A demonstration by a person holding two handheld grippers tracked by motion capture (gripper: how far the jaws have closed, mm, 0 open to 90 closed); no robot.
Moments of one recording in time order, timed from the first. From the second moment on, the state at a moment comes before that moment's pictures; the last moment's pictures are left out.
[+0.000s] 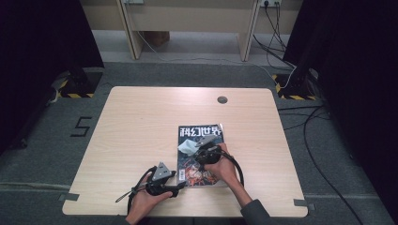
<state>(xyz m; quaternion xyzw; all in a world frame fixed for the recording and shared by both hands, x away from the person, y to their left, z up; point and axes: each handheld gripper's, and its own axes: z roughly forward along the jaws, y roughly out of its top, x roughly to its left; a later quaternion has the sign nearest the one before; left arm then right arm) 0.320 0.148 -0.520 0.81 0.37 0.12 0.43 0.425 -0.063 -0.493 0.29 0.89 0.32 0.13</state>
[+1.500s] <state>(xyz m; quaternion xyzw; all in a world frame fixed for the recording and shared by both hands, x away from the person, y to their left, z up) 0.322 0.243 -0.503 0.75 0.50 0.15 0.40 0.345 -0.035 -0.495 0.20 0.92 0.34 0.08</state>
